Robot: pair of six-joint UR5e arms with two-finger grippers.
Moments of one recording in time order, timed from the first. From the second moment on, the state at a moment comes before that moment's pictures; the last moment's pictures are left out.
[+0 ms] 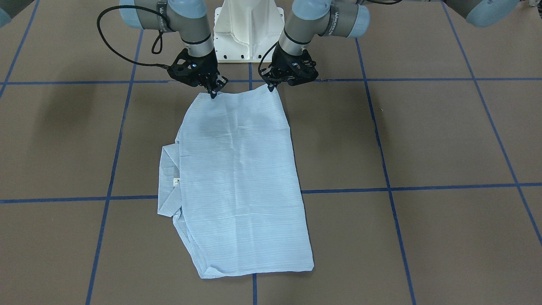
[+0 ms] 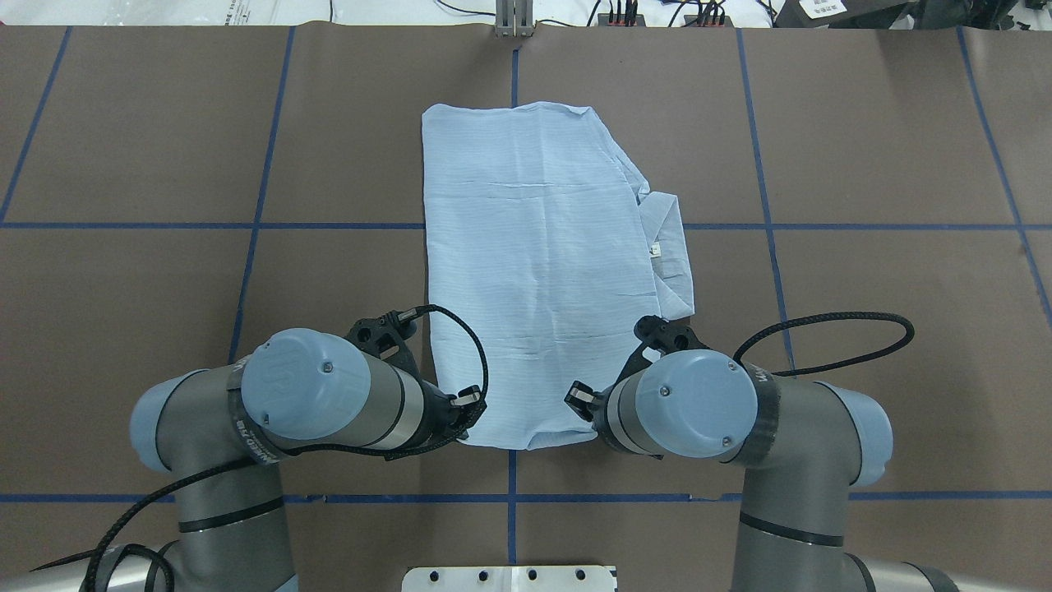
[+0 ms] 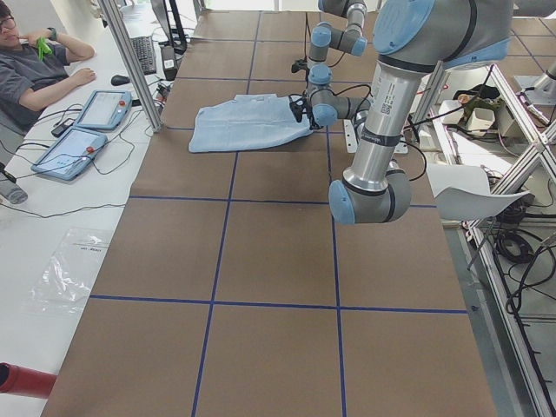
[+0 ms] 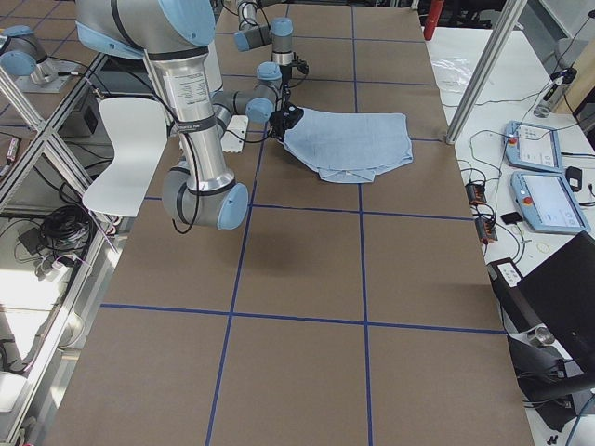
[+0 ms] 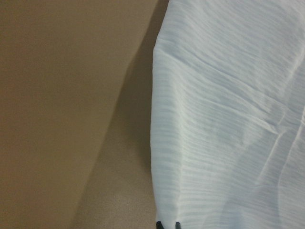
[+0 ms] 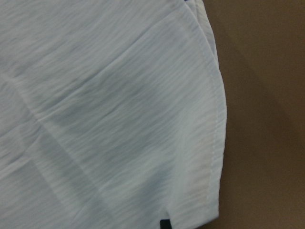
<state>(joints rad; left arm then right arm) -0.31 -2.06 -1.93 -1.77 -1.82 -1.84 0.29 -1.16 1.99 -1.52 1.71 1.93</state>
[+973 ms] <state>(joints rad) -0.25 -2.09 -2.23 -1.41 -1.92 -1.90 0.27 -1.22 2.26 -1.59 1.98 1.92</state>
